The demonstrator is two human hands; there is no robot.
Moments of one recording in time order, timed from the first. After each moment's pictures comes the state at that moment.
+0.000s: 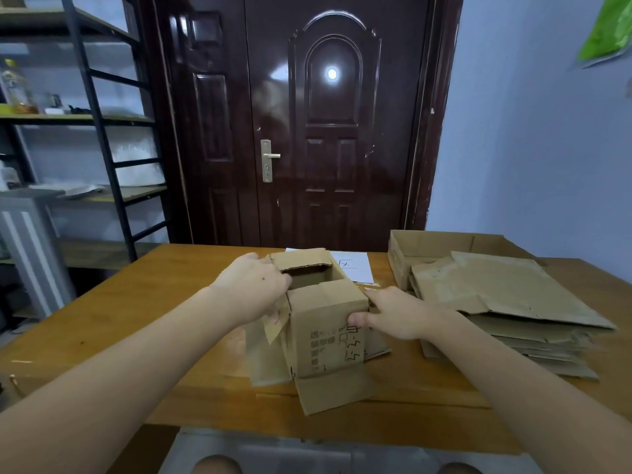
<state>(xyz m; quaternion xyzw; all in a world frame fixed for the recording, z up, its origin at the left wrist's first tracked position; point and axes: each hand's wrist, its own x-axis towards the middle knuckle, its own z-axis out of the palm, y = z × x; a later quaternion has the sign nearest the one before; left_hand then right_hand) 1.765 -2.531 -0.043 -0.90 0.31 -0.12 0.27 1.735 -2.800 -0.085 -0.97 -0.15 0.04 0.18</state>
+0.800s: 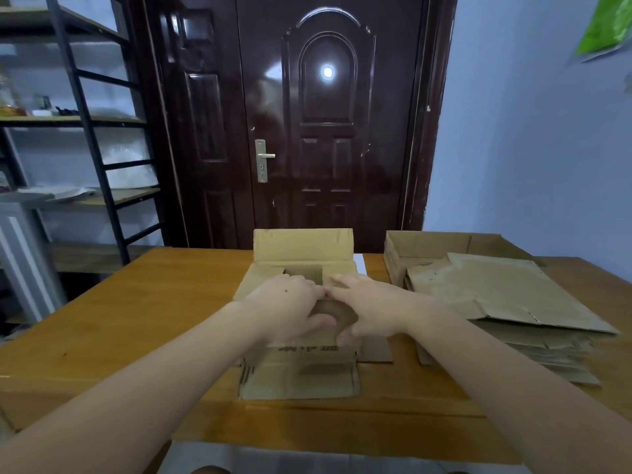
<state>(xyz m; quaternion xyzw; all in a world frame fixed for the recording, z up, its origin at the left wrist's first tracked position) 1.774 -2.584 -0.063 -0.92 0.37 -0.11 0.04 1.758 -2.785 -0.068 -0.98 -0.21 0.02 -0.01</state>
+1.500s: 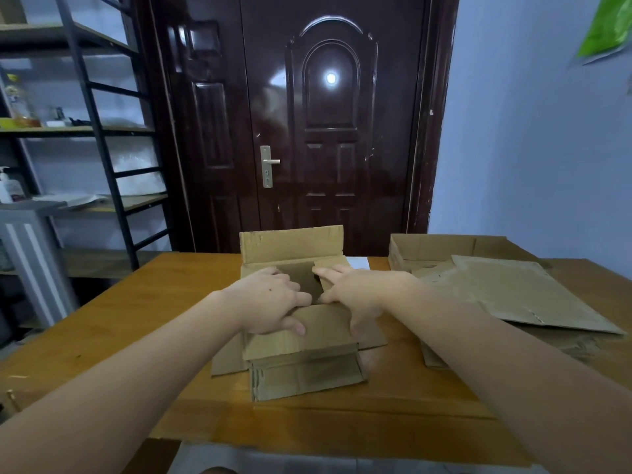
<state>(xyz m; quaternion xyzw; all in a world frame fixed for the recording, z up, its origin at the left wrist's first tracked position) 1.793 -2.545 -0.053 -0.88 0.41 -0.08 0.24 1.782 -2.762 -0.043 -0.95 -0.26 0.06 -0.17</state>
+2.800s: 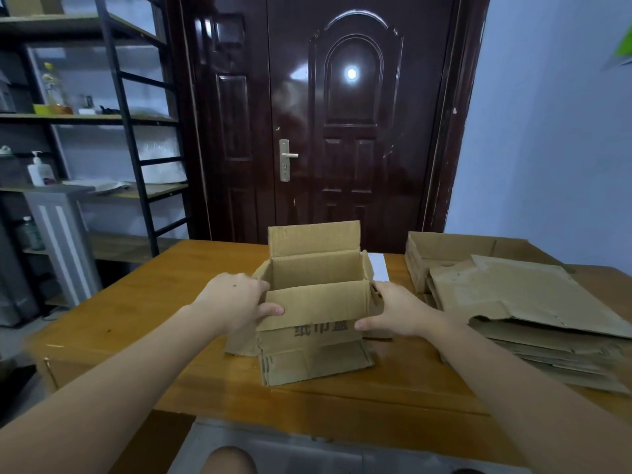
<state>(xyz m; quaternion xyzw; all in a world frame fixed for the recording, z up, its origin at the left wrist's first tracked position) 1.787 -2.472 -0.086 -0.97 0.18 -0.12 0.12 1.770 -2.794 -0.110 -0.97 -0.06 0.00 0.22</state>
